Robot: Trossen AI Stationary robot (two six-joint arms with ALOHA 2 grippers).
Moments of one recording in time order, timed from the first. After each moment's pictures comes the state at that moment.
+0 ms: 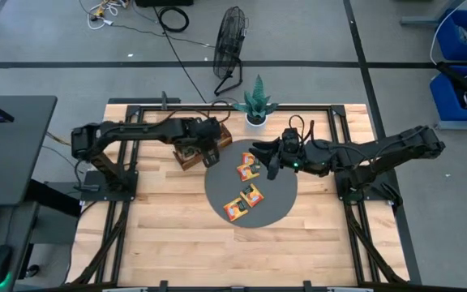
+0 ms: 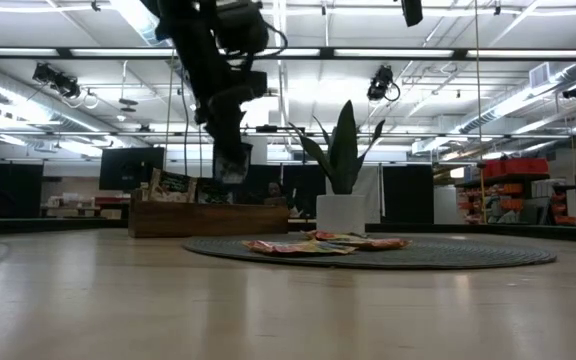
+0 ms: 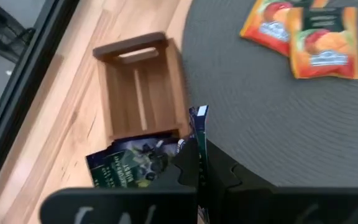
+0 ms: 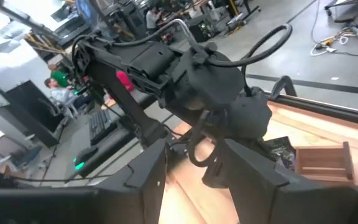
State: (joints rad) left arm 0.26 1.62 1.20 -0.65 -0.23 -0.07; right arm 0.20 1.22 1.02 0.06 0.53 0.63
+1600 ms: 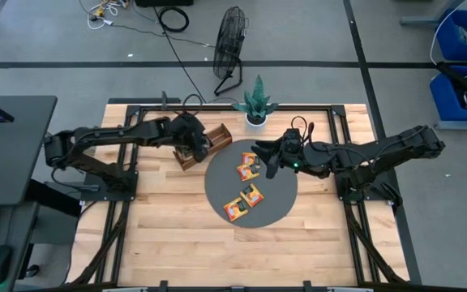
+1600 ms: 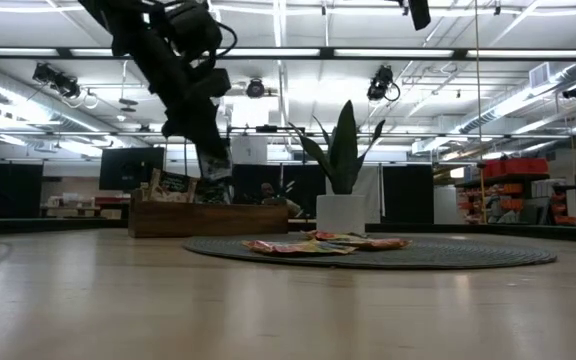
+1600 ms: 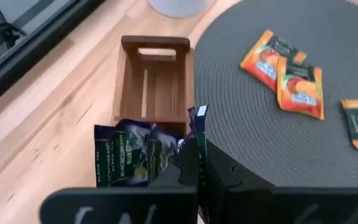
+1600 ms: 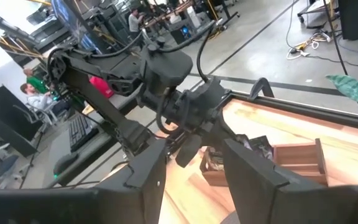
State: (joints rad) left arm 0.36 1.36 0.88 -0.36 -0.09 -0.22; right arm 0.21 1.22 1.02 0.02 0.62 0.65
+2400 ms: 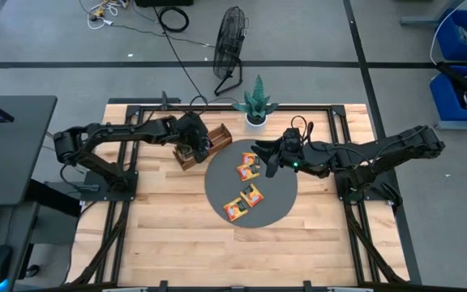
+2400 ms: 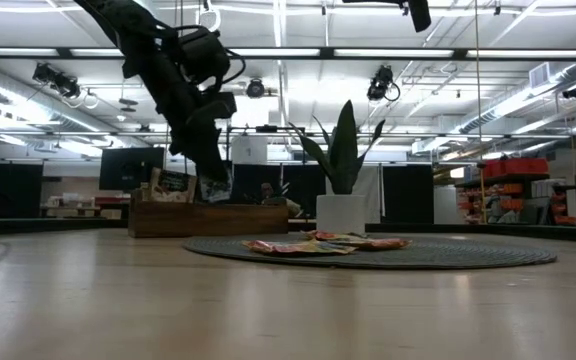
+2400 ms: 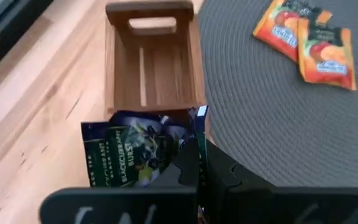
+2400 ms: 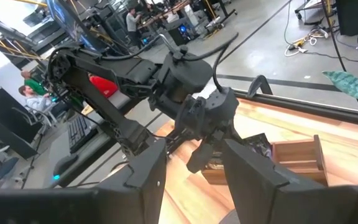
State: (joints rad) left arm 0.42 1.47 0.87 -0.33 -0.03 -0.10; right arm 0.20 1.22 1.02 0.01 0.62 0.67
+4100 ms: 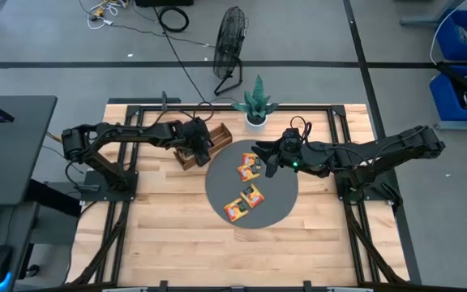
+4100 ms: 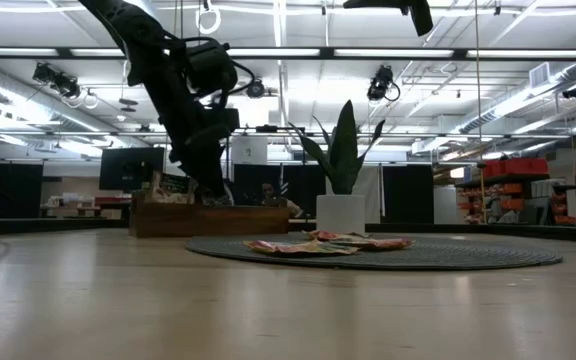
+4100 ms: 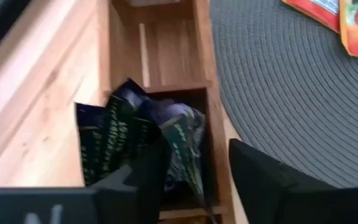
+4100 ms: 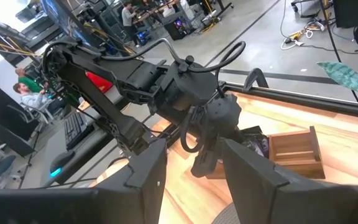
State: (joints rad) left arm 0.38 1.54 0.88 -0.33 -0.12 -0.09; right arm 0.20 1.22 1.02 -0.03 0.61 0.70
